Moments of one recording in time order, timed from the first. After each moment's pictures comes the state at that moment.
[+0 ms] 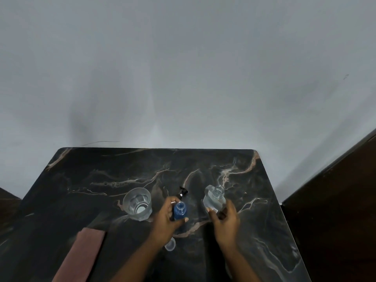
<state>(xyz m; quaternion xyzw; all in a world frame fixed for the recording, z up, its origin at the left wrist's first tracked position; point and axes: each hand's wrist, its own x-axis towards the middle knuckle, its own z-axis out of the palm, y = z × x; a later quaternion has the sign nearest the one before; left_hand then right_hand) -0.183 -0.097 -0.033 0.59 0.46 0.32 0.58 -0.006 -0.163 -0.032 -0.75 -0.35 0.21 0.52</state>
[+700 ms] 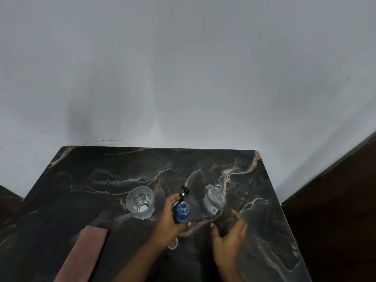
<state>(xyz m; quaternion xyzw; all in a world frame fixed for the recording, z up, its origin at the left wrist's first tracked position) -0.186 -0.102 -0.036 0.60 0.44 0.31 0.59 -0.036 -0.195 -0.029 -0.79 -0.29 0.13 0.53</state>
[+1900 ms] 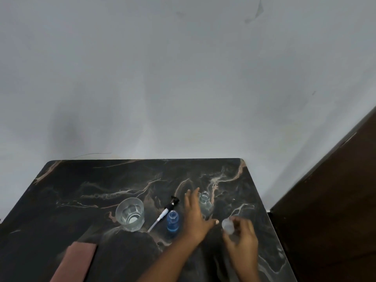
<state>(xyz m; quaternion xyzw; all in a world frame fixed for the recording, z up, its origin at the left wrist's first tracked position) -0.083 -0.121 0.021 0.70 0.49 0.26 0.46 0.020 -0.228 0.017 -0.78 -0.41 0.10 0.46</state>
